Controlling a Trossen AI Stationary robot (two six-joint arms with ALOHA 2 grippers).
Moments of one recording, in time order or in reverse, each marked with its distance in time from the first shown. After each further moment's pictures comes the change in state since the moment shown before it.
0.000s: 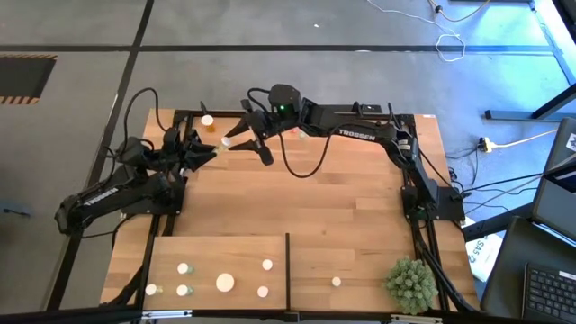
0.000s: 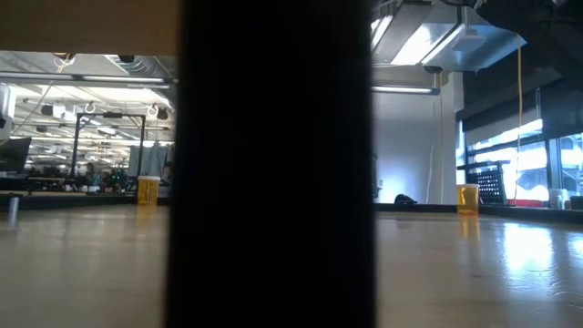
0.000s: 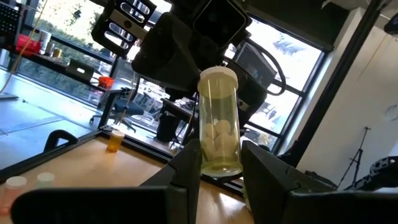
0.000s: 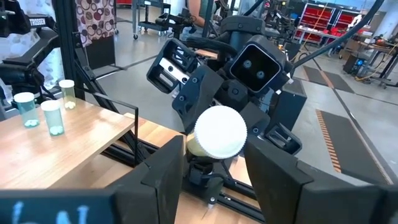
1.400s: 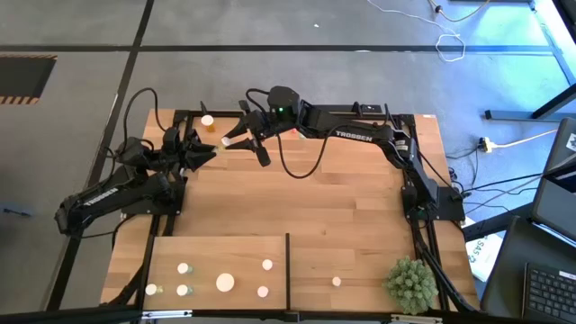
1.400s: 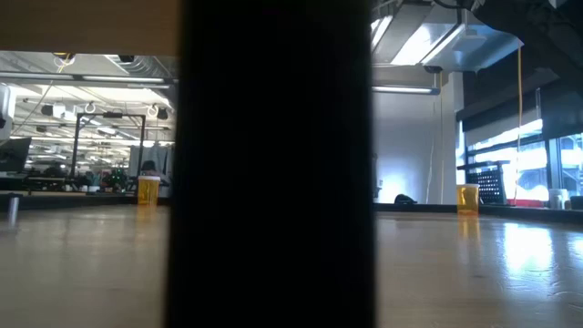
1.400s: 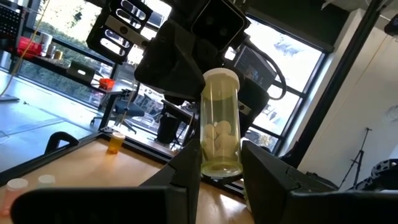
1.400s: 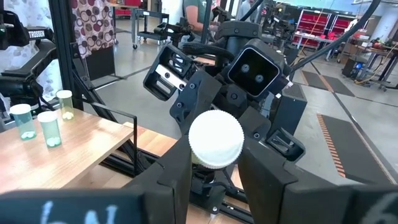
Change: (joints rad) left arm 0.000 0.000 0.000 0.001 -0.007 0.000; right arm 0.005 0.022 -0.002 0.071 0.004 0.052
